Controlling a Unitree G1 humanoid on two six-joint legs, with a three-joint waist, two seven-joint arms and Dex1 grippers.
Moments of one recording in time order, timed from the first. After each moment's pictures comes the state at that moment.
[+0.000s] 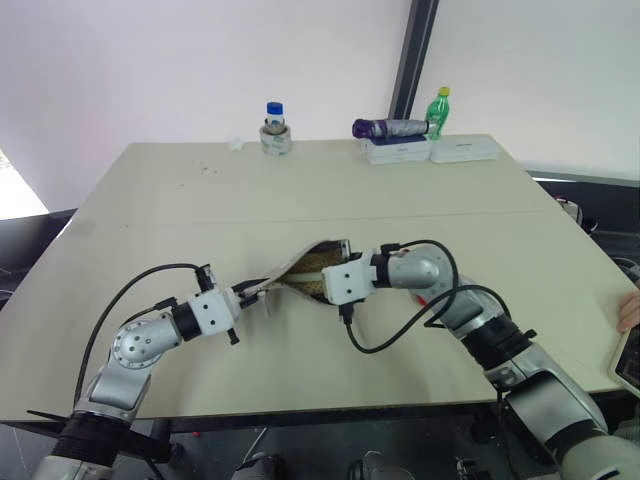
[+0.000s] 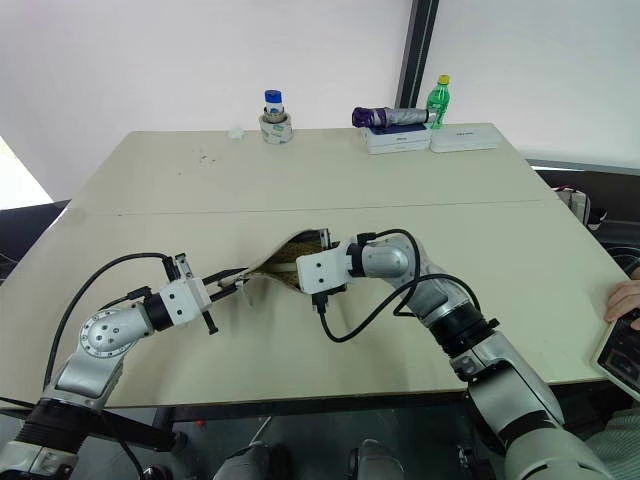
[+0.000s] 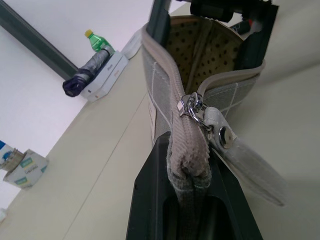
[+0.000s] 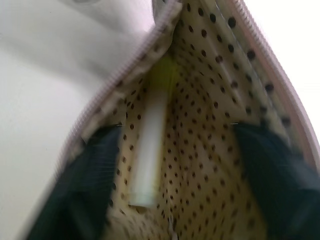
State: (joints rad) left arm -0.22 0.62 -0.05 0.08 -0.06 -0.49 -0.72; right arm -0.78 -0.49 0.43 0.21 -0.25 -0.22 0.92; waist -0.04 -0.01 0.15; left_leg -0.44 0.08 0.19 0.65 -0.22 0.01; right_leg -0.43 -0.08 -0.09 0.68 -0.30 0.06
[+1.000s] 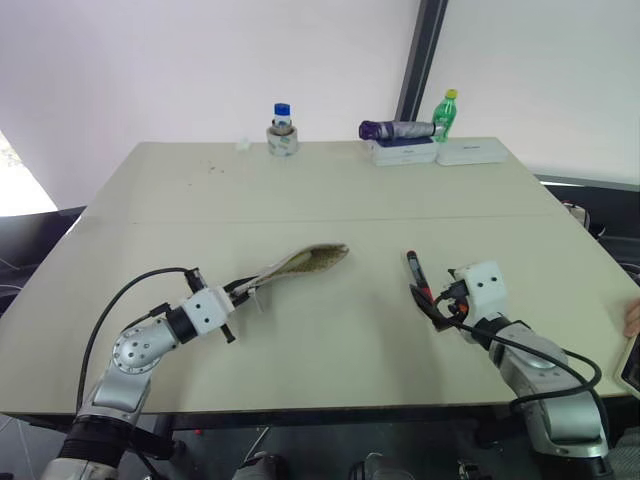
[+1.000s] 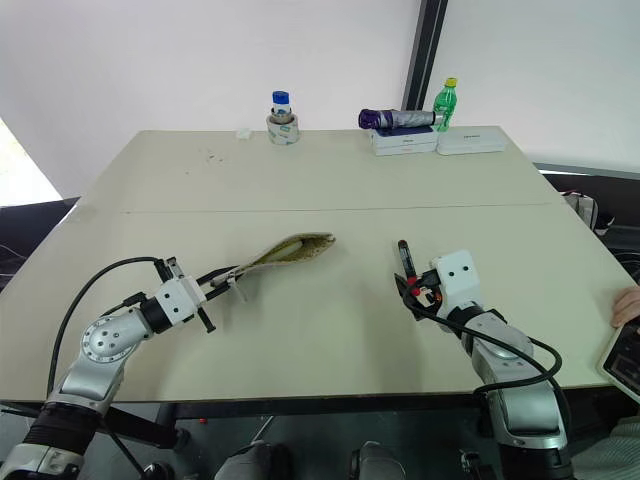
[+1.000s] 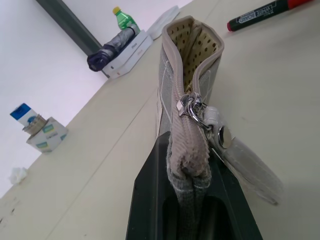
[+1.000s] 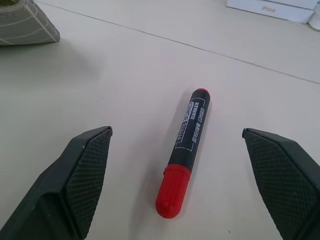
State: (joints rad) left arm -0.22 0.58 -0.02 0.19 -0.05 -0.54 -0.68; right arm -0.10 -0.41 -0.15 -0.38 0.17 0.58 0.36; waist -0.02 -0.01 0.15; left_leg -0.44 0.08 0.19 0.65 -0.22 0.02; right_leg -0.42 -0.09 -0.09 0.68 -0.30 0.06
